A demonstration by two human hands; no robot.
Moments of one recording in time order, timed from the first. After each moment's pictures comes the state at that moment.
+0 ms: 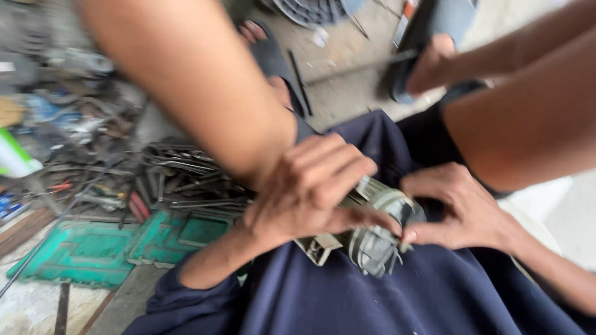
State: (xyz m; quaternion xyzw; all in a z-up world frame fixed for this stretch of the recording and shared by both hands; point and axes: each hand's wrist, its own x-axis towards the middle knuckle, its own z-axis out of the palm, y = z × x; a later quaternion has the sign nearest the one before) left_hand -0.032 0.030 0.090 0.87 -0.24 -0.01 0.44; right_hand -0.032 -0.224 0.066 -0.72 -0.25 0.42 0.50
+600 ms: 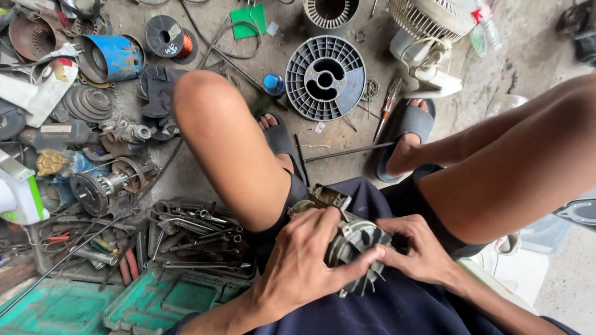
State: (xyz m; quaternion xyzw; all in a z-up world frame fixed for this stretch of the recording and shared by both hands) left_hand -0.058 0.028 0.133 0.87 -0.06 -0.11 0.47; right_hand -0.039 -0.203 0.059 -0.72 -0.17 0.35 0.57
